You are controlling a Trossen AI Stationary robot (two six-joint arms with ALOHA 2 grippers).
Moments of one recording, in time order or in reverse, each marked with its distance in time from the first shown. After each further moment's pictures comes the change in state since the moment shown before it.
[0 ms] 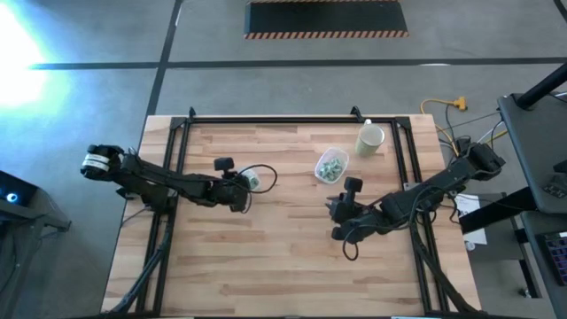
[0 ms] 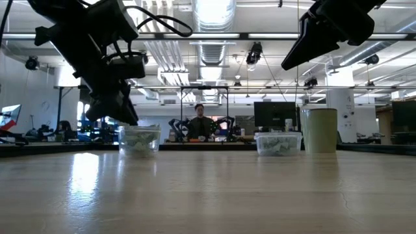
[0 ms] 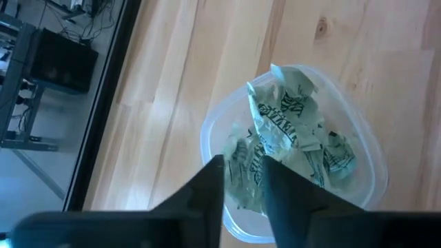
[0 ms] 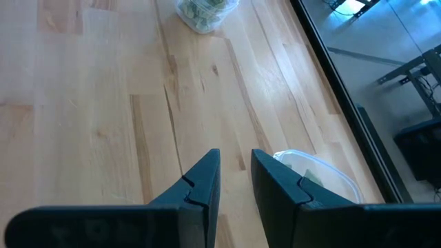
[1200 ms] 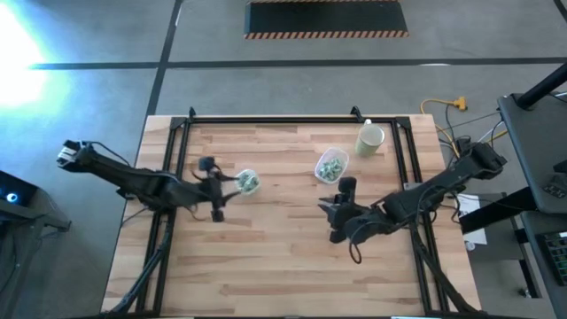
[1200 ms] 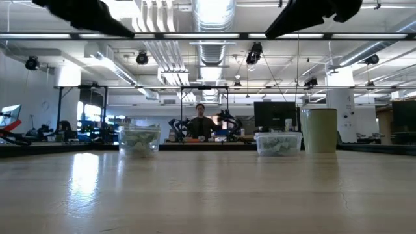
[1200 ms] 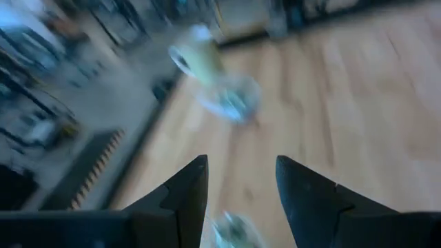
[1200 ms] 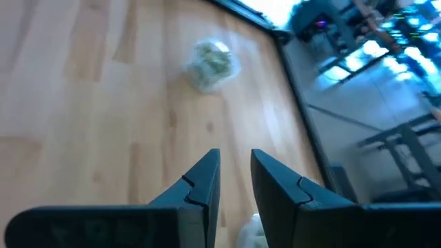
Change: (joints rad) left arm -0.238 -0.520 -0.008 0.085 0.054 0.130; right arm 0.014 -0.019 0.038 0.174 0.050 -0.313
